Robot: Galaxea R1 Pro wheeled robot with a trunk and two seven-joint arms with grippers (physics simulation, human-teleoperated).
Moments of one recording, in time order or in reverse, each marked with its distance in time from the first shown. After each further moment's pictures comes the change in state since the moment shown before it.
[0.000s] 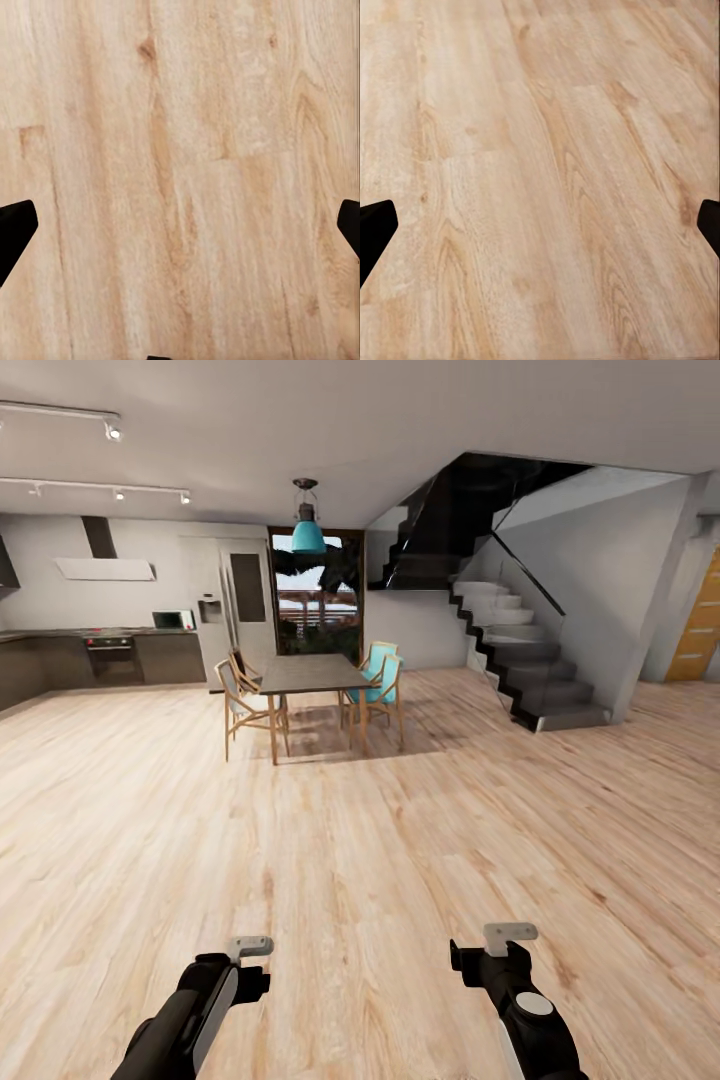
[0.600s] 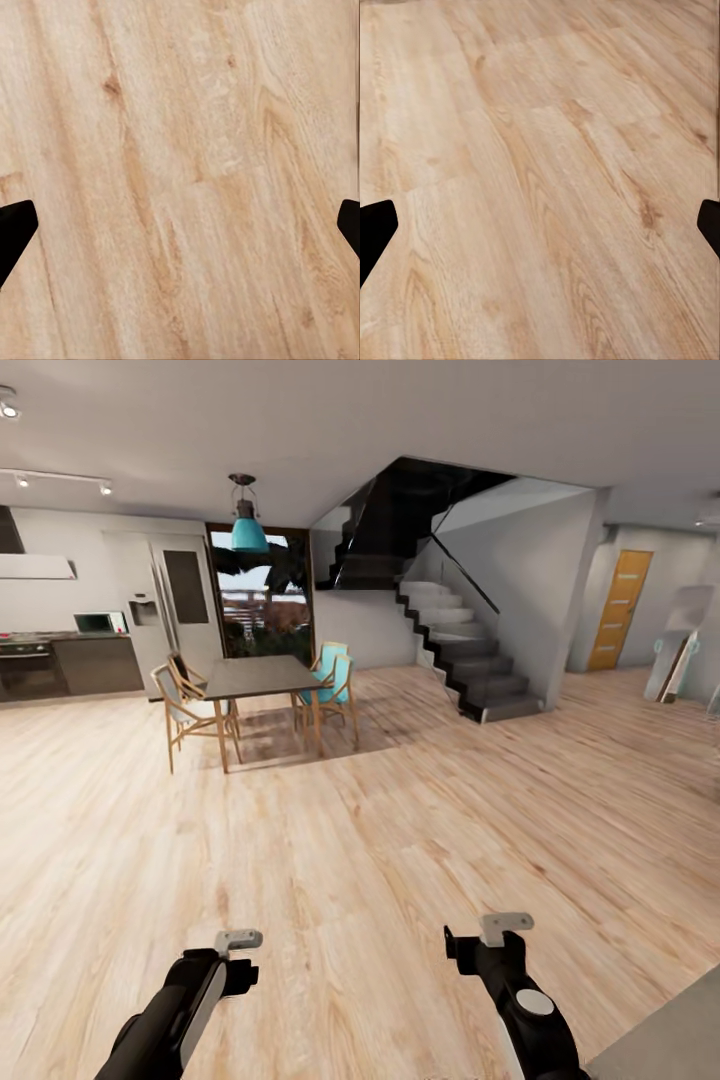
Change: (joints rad) left arm 0.000 0.036 0.005 -0.032 0.001 0.000 -0.002; right arm 0.000 0.002 0.010 -0.028 -0.002 -0.059 0.027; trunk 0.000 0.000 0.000
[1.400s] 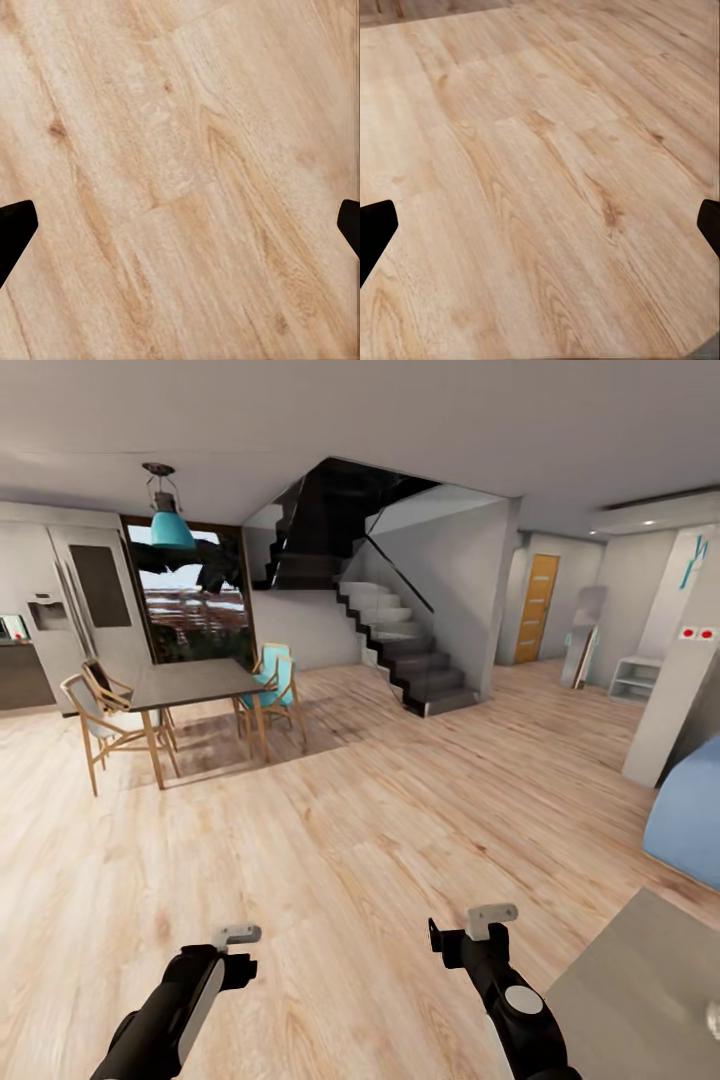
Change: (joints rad) left arm 0.000 0.005 -0.001 -0.025 0.002 0.001 0.001; right arm 0.000 0.001 0.064 -0.029 0.001 -0.018 0.017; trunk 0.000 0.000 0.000
